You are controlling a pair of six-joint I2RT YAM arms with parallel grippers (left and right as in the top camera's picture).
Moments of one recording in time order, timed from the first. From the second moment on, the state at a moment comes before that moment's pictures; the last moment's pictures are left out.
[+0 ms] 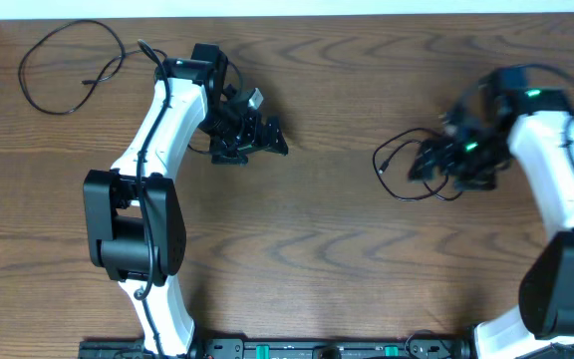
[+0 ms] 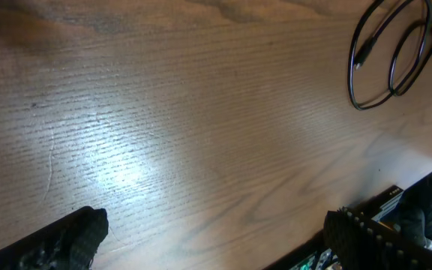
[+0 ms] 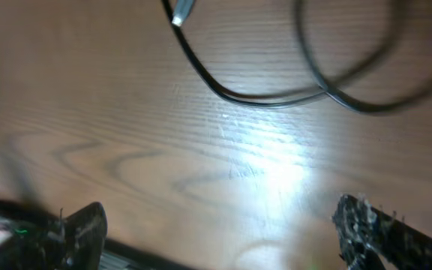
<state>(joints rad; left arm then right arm) -0.14 2.02 1.65 -1.22 0.57 -0.08 0.00 1.74 1.36 -1.23 -0.36 0.03</state>
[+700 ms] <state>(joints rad) -0.14 2.02 1.65 -1.22 0.57 -0.08 0.16 1.76 1.02 -0.75 0.04 0.84</state>
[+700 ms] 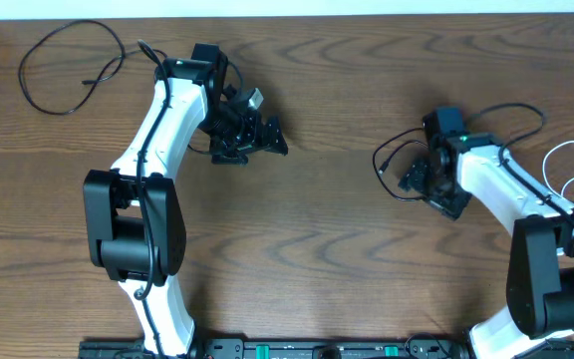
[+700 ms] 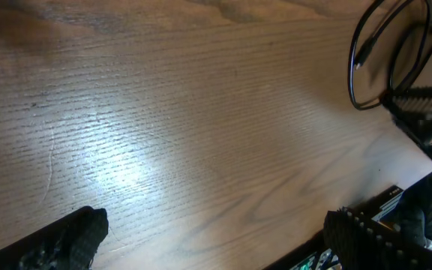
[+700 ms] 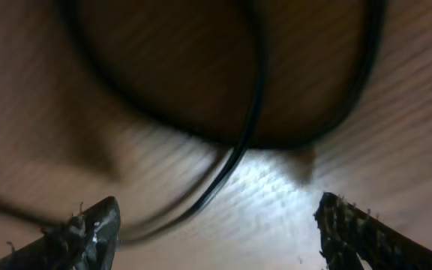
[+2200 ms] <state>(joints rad) -0.14 2.00 1.64 -1.31 1.06 0.21 0.18 1.17 1.24 -0.59 -0.41 0.68</state>
